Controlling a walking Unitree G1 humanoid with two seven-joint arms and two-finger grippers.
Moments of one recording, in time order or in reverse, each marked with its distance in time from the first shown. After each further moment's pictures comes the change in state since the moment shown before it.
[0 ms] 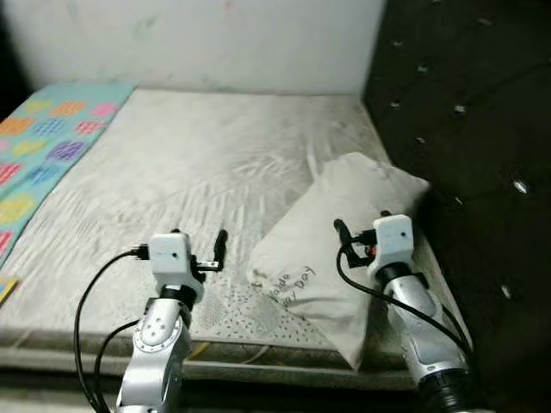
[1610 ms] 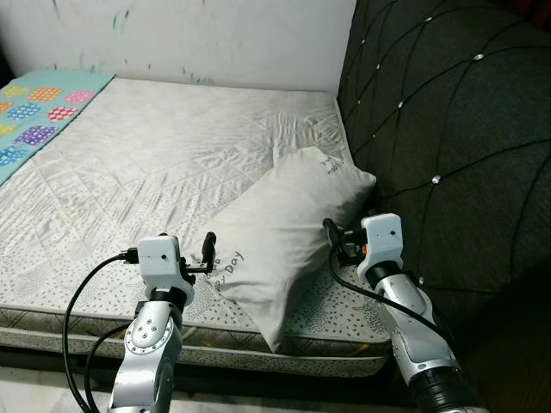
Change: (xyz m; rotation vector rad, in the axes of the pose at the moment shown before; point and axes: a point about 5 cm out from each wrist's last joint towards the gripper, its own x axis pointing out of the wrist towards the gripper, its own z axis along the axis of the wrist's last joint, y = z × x) left arm -0.002 0.008 -0.006 -0.006 0.022 0.042; right arm 0.002 0.007 0.001 0.012 -0.005 0.029
